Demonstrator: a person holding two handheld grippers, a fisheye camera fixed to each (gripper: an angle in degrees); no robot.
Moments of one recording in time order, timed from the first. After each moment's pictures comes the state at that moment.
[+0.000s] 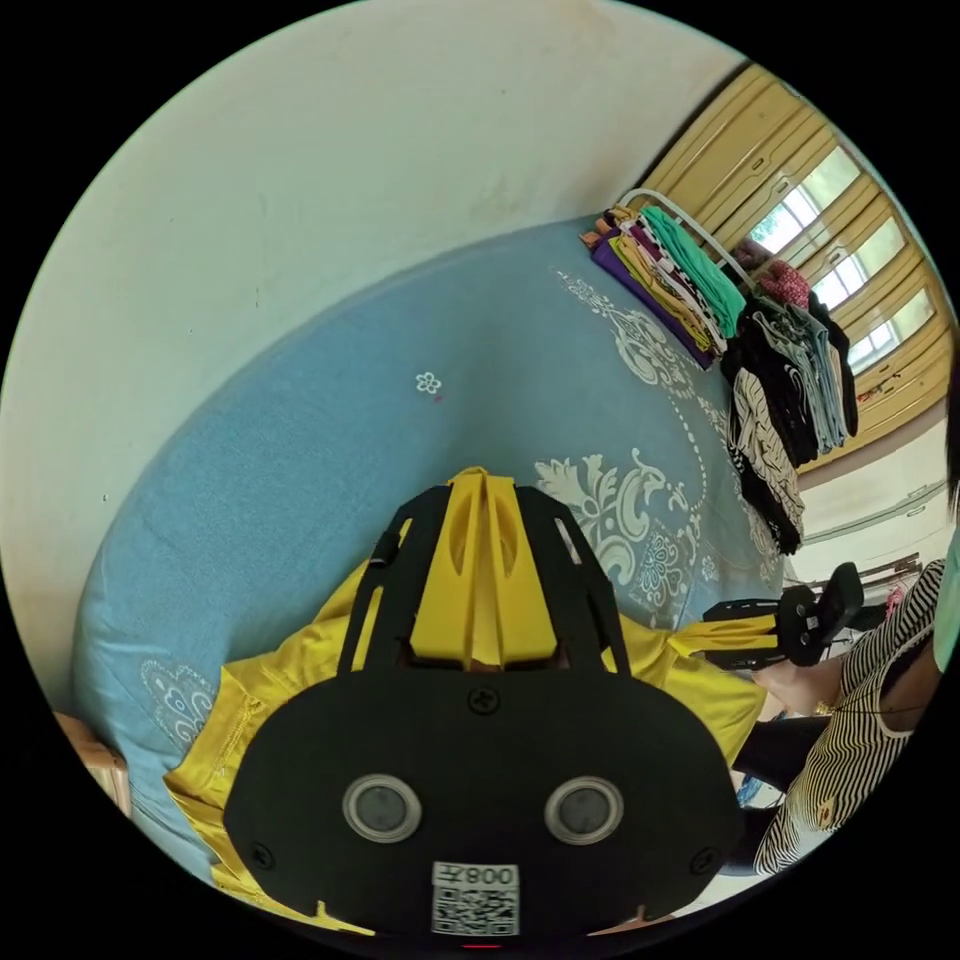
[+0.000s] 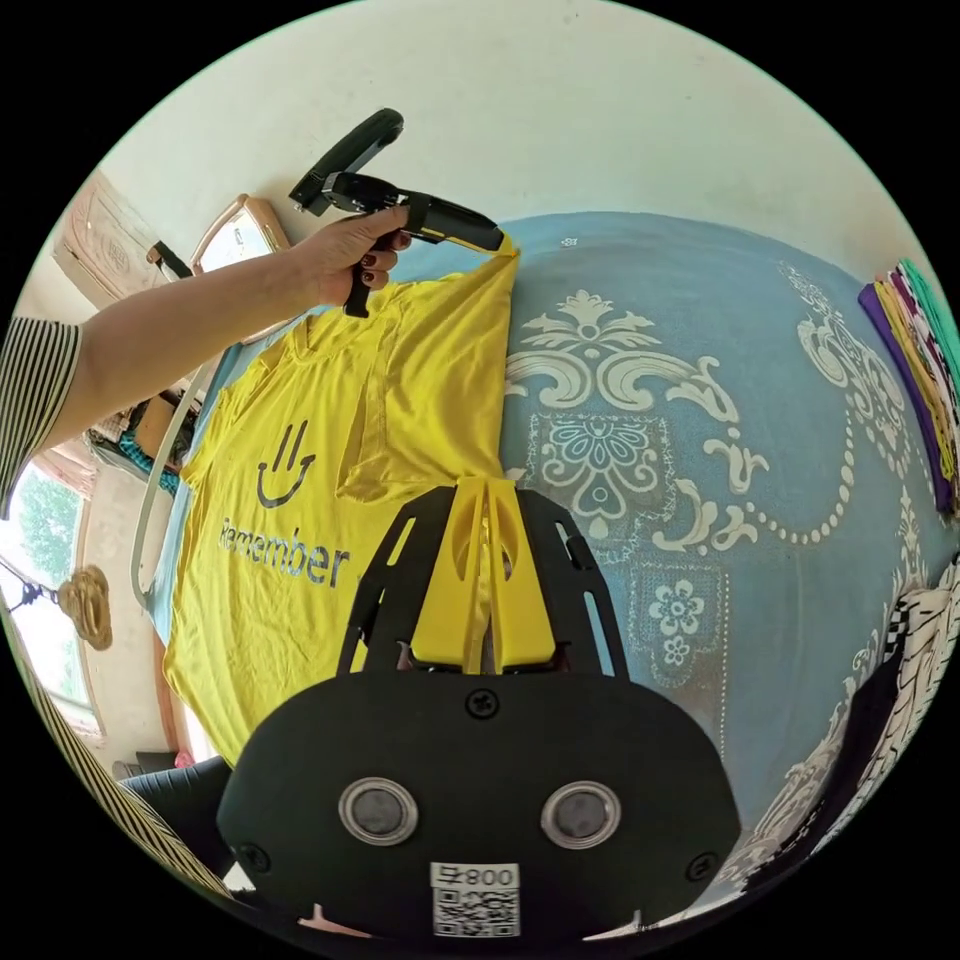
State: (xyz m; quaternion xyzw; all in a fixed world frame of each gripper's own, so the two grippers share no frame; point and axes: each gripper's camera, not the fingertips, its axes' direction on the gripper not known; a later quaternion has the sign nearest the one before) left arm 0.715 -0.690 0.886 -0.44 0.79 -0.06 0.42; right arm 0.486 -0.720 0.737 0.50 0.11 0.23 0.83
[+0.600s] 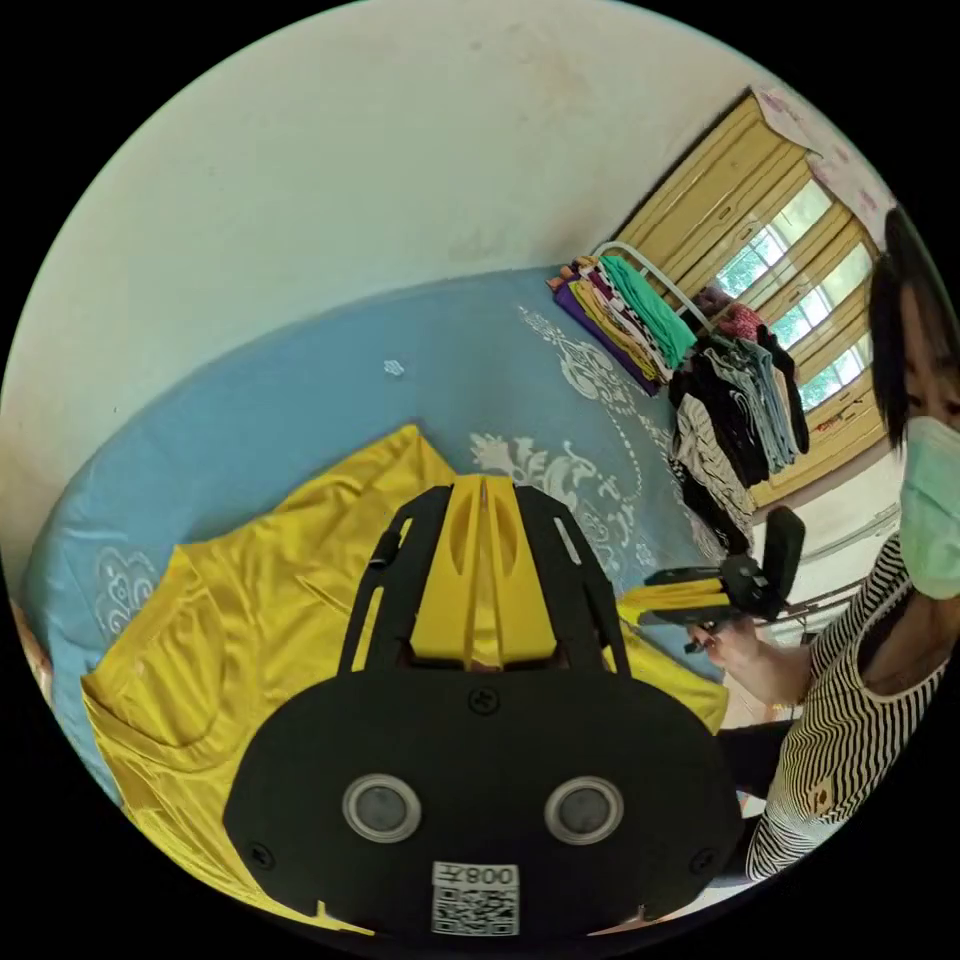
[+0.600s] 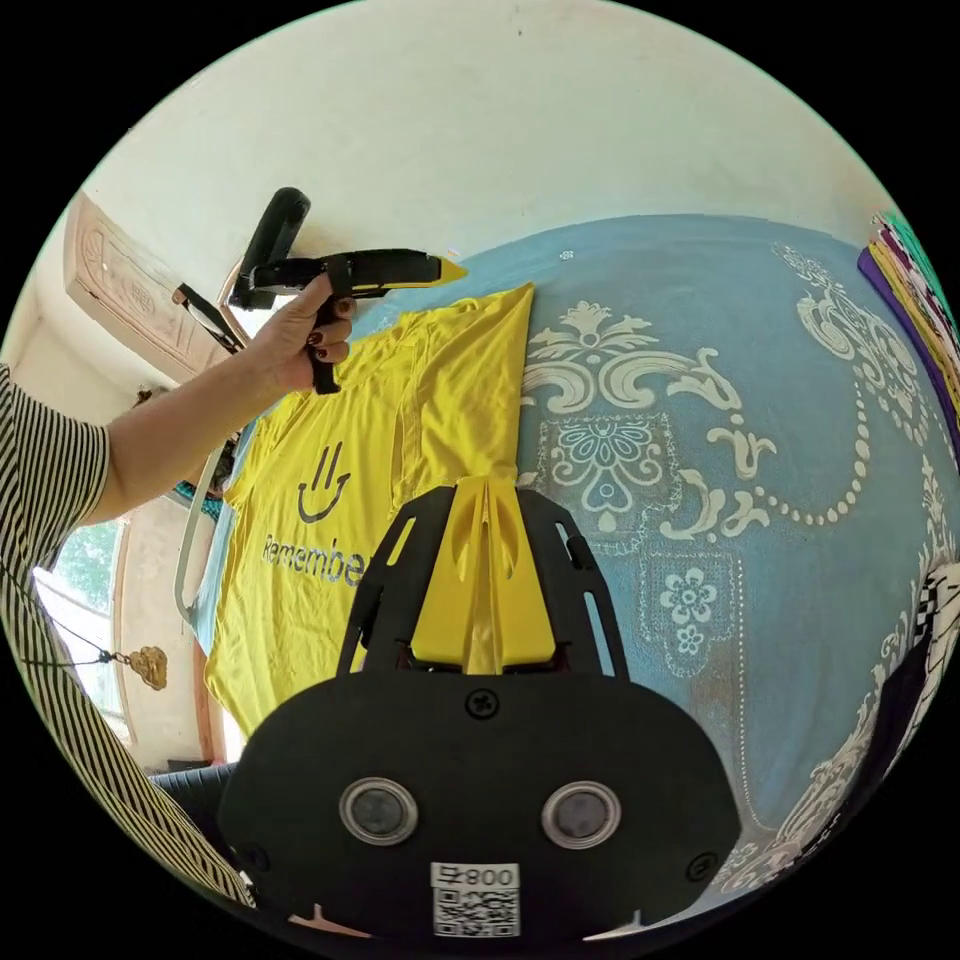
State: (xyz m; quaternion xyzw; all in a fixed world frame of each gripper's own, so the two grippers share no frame) left arm 0.571 -0.671 0.848 -0.43 0.79 -0.16 0.41; right arm 0.462 -0.702 0.707 0.53 0.05 0.22 0.82
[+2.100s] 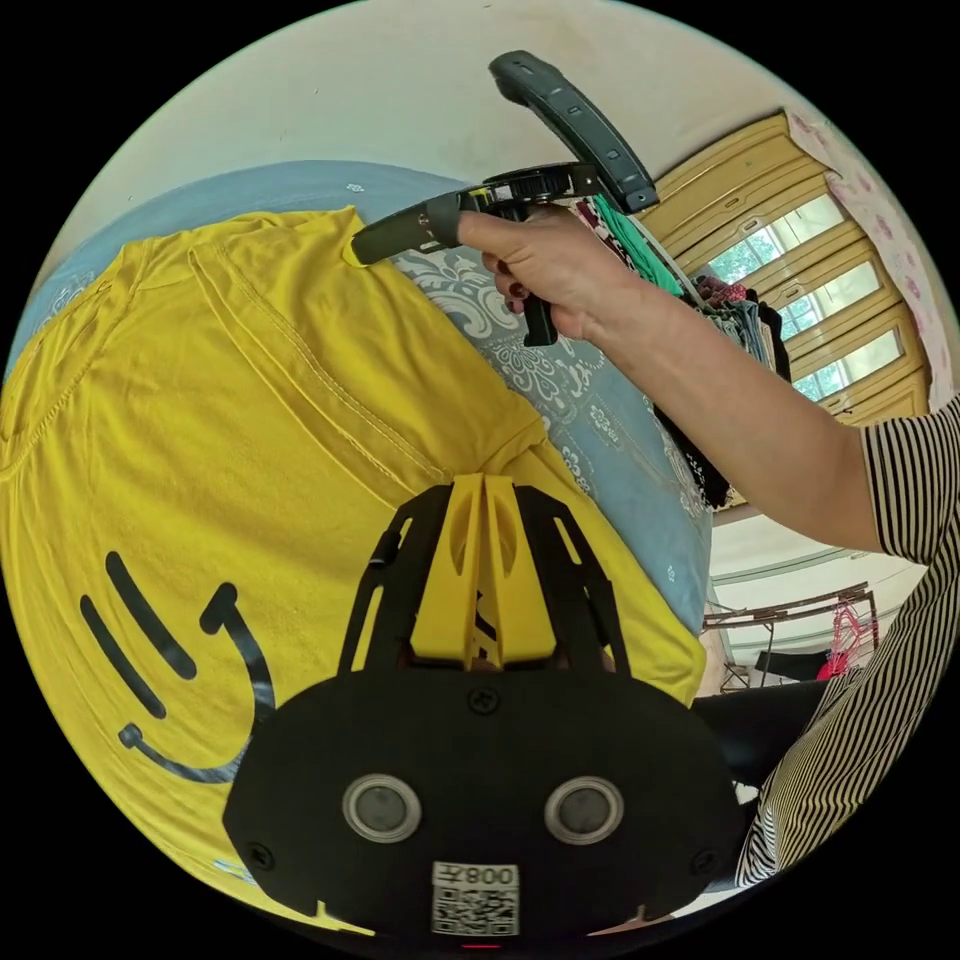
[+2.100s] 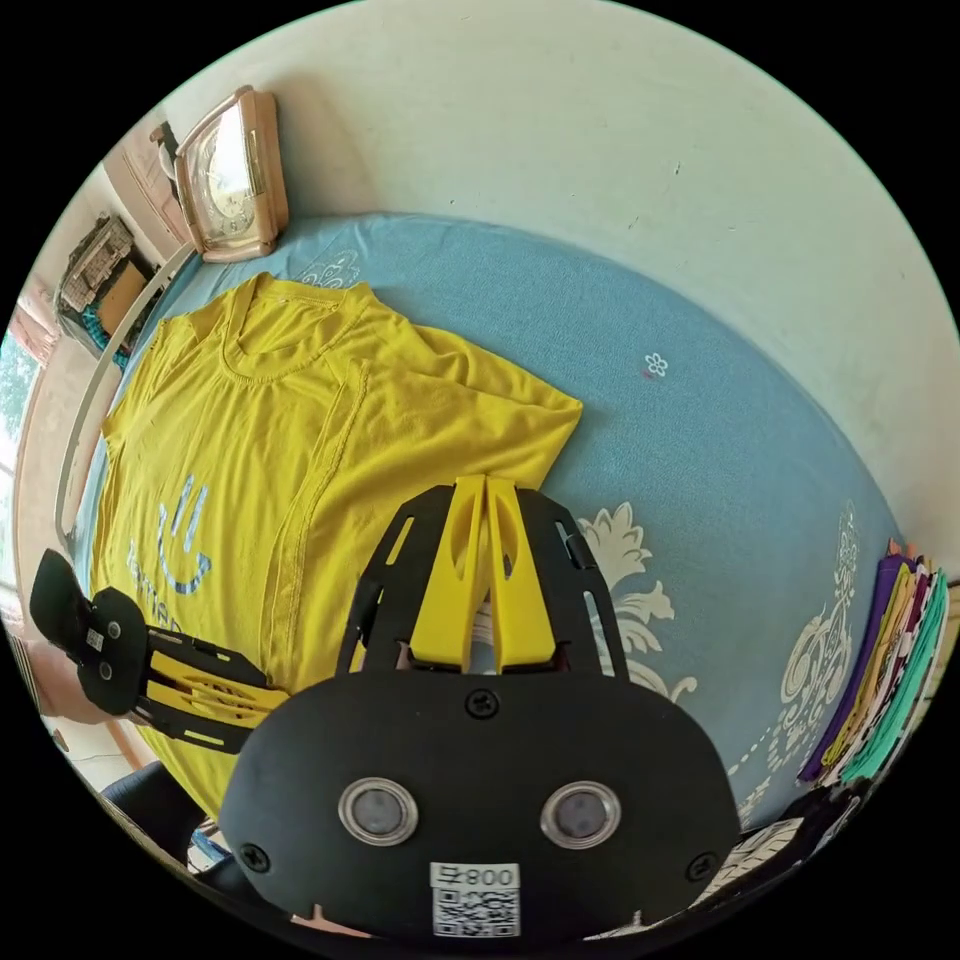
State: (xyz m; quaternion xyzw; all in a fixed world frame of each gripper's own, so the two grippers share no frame) left arm 0.200 -0.558 0.706 -0.49 0.78 -0.19 0.35; right arm 0.387 -0.949 0.476 0.37 0.24 0.15 0.88
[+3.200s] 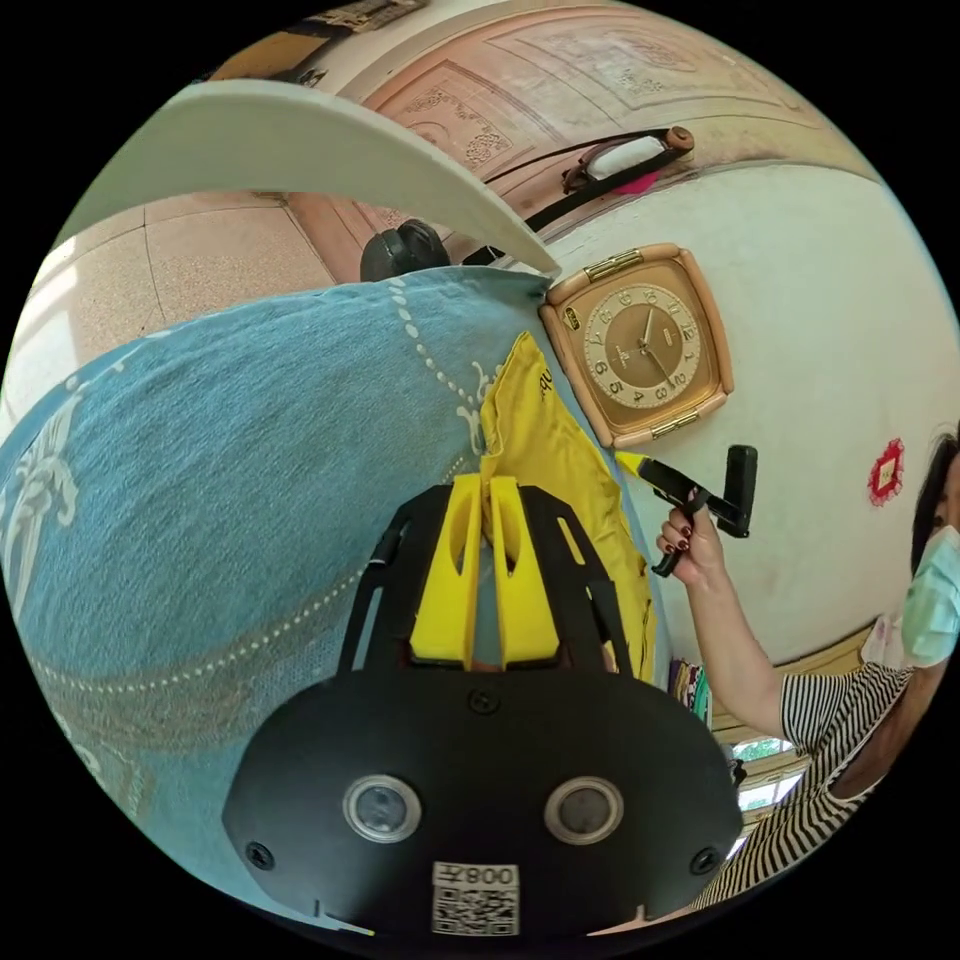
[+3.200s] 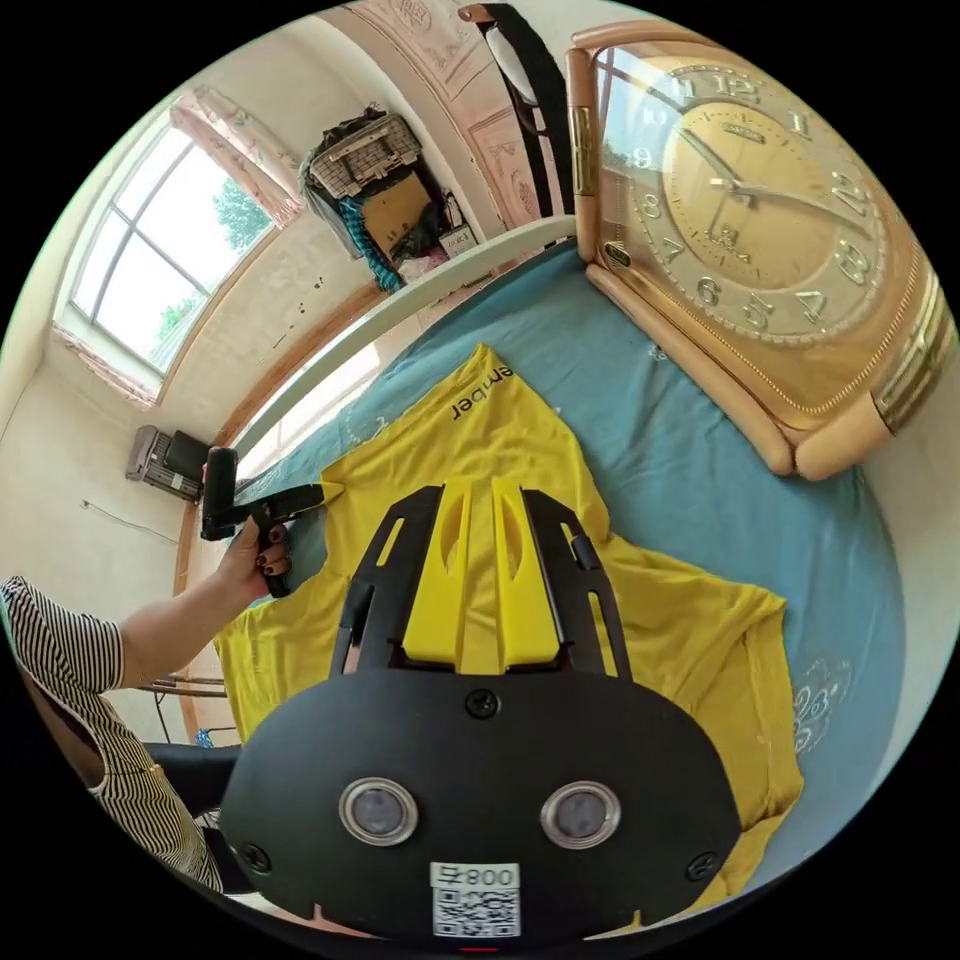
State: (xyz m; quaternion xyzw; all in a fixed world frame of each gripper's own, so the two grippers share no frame) left arm -0.411 -0.180 0.725 -0.60 0.24 -0.61 0.45; right arm 0.036 -1.350 0.370 0.30 0.09 -0.21 0.93
